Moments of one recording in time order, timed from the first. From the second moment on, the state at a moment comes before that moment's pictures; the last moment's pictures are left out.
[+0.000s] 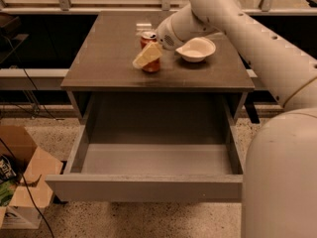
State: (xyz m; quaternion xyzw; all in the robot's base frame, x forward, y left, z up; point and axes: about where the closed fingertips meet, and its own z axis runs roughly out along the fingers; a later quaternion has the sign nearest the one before) arm 0.762 0.013 0.880 -0.51 0.74 0.17 0.40
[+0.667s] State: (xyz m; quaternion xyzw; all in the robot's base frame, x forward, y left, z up) arm 0.746 0.032 0.894 -0.53 0.73 0.17 0.40
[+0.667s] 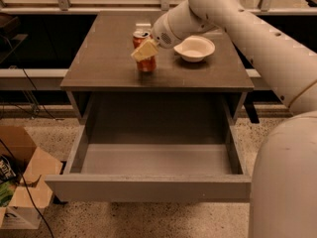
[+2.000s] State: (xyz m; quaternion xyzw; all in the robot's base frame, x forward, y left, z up) arm 0.581 0.001 0.906 -0.51 0.70 0.23 0.45
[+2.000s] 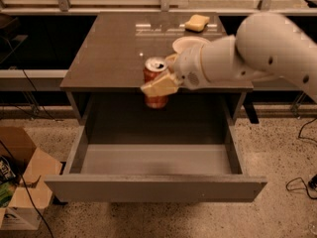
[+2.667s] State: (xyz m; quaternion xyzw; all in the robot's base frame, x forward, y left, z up) arm 0.527 -0.030 0.793 -0.42 0.78 0.26 0.38
